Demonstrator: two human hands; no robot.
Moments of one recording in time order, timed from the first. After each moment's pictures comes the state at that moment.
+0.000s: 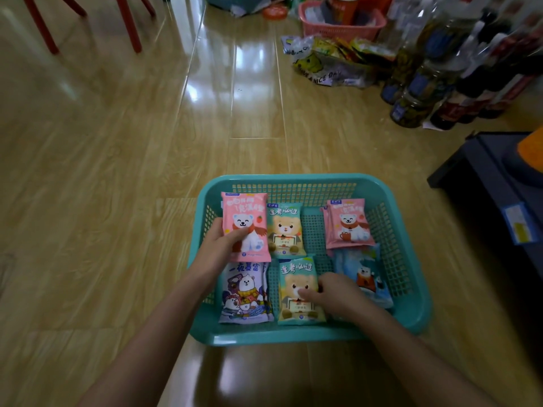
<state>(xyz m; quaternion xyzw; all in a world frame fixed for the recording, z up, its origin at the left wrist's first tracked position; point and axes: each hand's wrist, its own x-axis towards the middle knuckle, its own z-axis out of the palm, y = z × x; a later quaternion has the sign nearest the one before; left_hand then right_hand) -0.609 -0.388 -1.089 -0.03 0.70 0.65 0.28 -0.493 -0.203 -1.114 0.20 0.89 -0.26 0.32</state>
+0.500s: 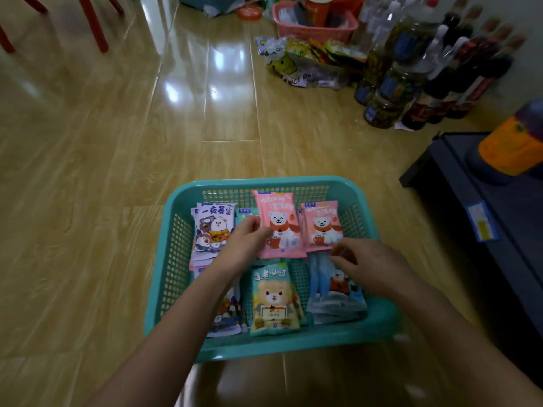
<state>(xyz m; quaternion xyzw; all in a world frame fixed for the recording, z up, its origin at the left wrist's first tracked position) -0.601 -0.305 -1.083 0.02 0.70 0.62 0.36 -0.488 -0.125 -1.049 0.19 0.95 -0.16 0.16</state>
